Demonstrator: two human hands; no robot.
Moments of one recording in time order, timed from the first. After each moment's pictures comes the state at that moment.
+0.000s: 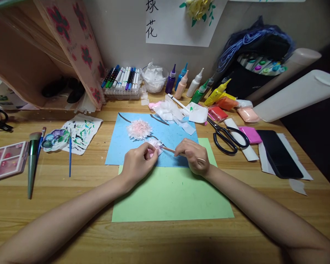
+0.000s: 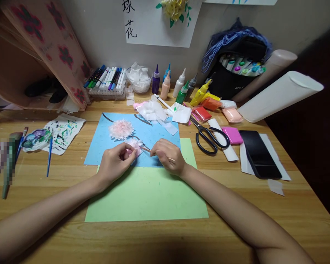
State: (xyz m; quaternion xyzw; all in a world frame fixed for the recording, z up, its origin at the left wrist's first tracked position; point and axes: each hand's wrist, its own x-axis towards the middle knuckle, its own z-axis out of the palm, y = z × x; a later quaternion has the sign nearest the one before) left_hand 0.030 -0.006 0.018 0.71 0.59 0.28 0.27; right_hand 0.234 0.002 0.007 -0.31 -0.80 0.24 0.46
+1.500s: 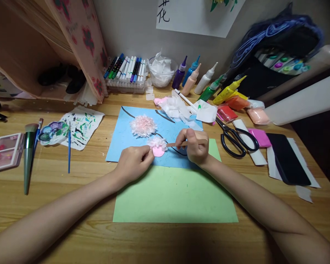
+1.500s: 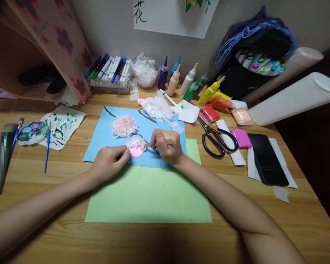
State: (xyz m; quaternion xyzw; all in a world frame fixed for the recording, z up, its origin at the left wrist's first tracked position) left_hand 0.005 0.000 0.023 0.77 0.55 0.15 0.28; right_hand 0.205 0.028 0.019 -0.41 -0.71 0.28 0.50
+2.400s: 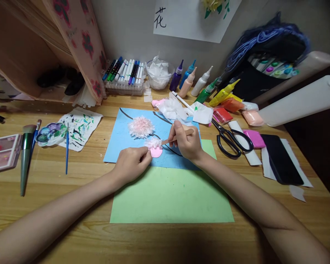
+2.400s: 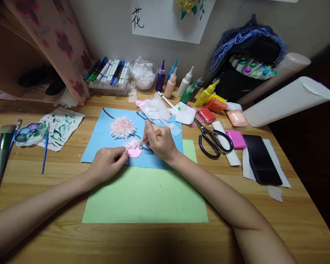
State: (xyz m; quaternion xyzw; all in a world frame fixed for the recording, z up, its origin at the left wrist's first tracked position) left_hand 0.005 -0.001 0.023 0.78 0.55 0.14 0.27; right_hand 0.192 0.038 0.039 -0.46 -0.68 0.35 0.45
